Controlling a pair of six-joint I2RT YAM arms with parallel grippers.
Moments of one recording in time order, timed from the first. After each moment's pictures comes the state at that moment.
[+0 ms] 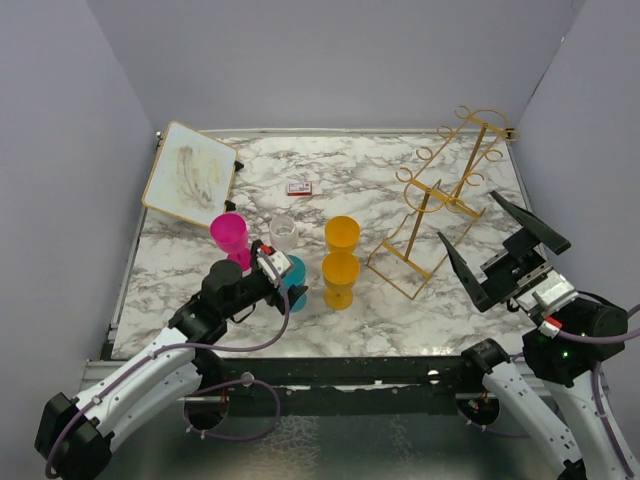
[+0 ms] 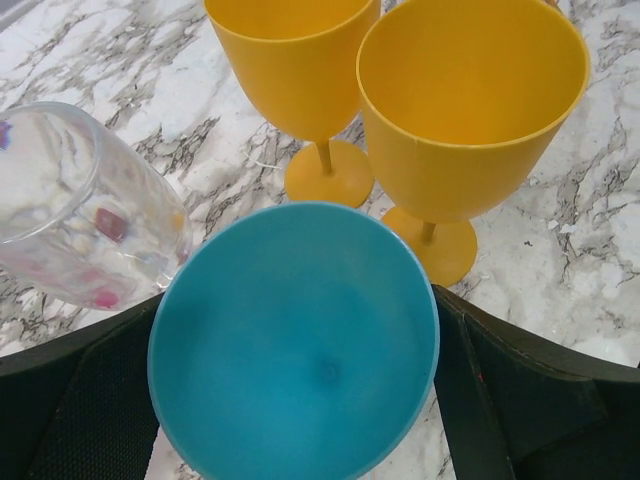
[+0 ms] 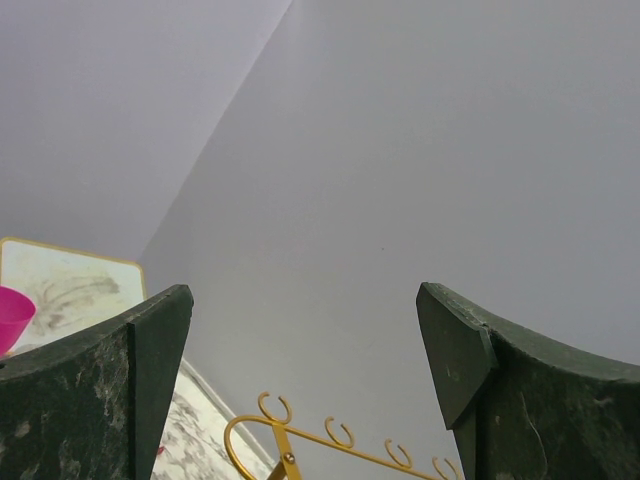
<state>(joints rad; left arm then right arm) -0.66 0.66 0.32 0.06 0.24 0.17 0.43 0.35 0.73 0.32 -0.44 -0.41</state>
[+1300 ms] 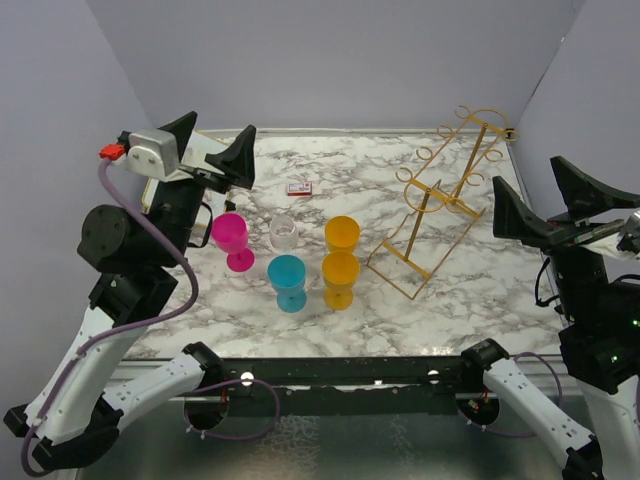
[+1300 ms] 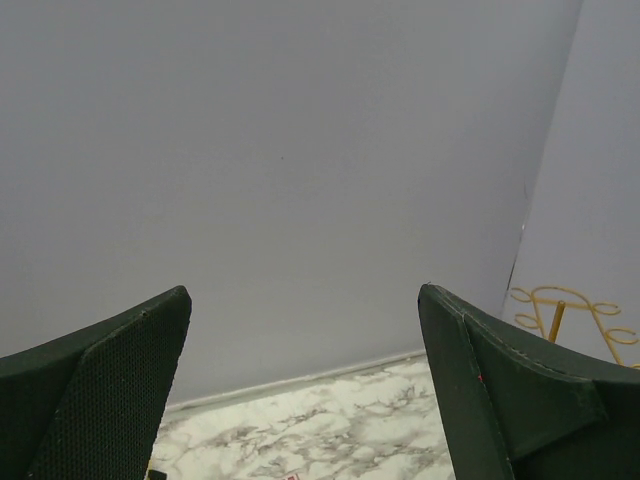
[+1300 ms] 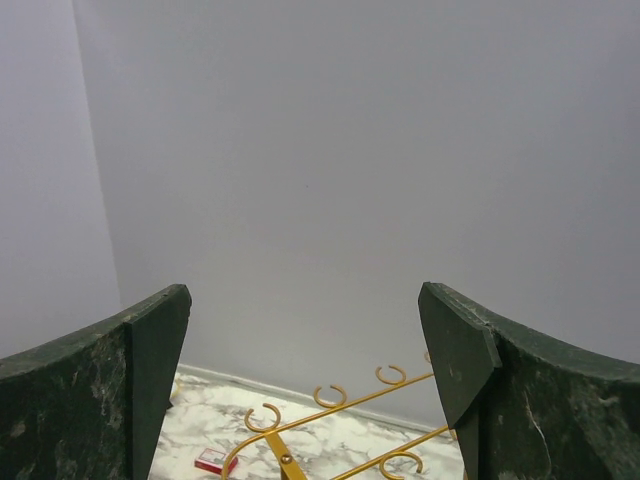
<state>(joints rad) -0.67 0.86 1.34 -0.01 -0.26 0.06 0.43 0.51 1.13 0.00 0.03 -0.07</state>
